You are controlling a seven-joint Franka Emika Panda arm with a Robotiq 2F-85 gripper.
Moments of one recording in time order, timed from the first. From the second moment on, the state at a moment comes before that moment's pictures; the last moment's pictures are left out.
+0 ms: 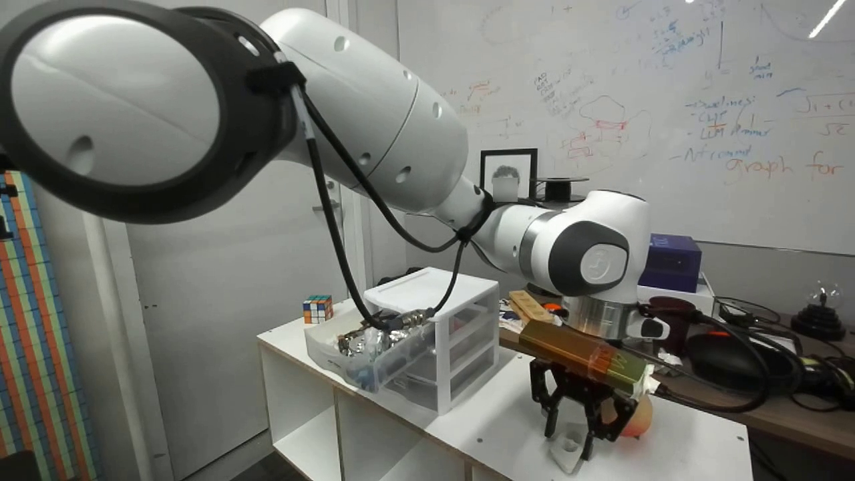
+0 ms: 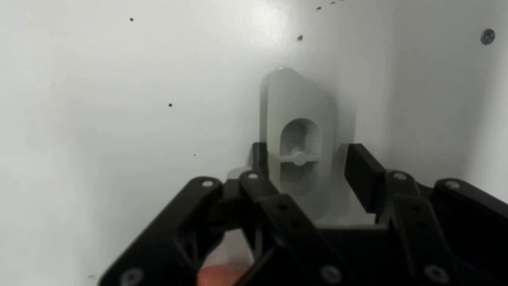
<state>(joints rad) -0.36 1.17 -0.06 -0.95 0.06 1.96 -0.40</state>
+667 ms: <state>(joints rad) -0.36 1.15 -0.09 -0.95 0.06 1.94 -0.39</state>
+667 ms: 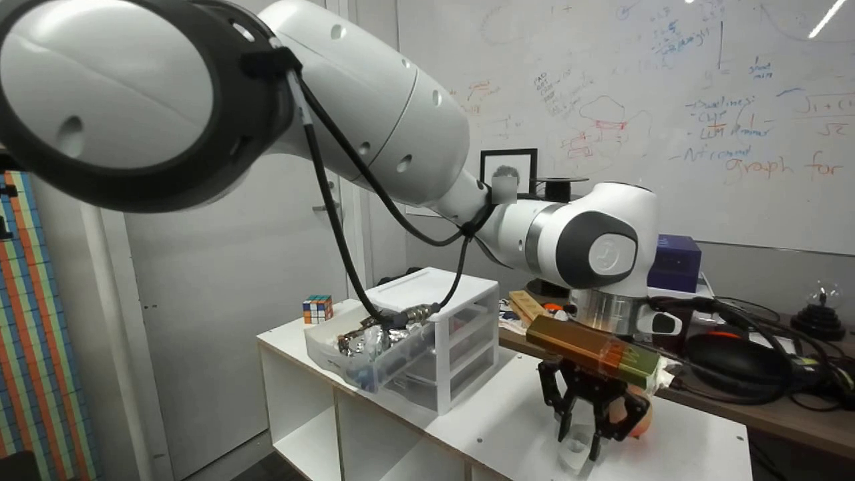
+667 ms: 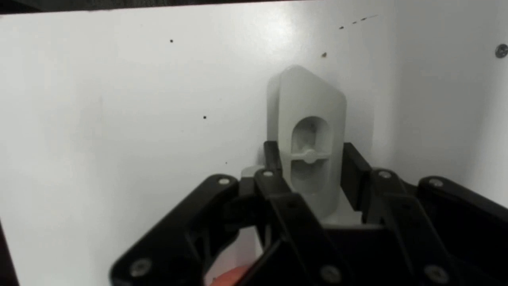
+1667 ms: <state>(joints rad) -0.18 0.60 -0.07 -1.36 0.04 1.87 -0.33</state>
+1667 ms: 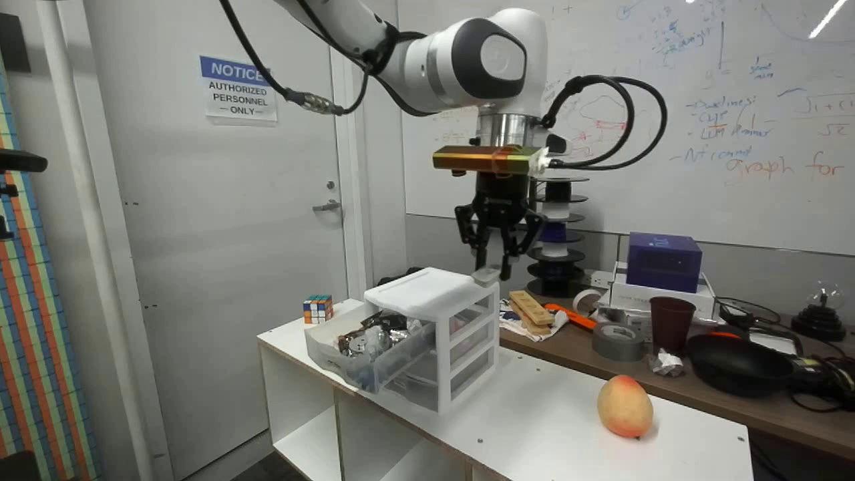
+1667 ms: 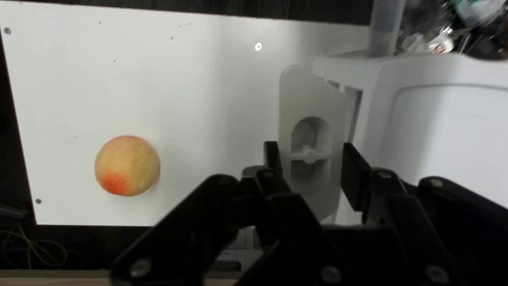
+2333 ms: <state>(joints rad) -0.11 0.30 0.00 -1.88 -0.04 1.83 -0.43</state>
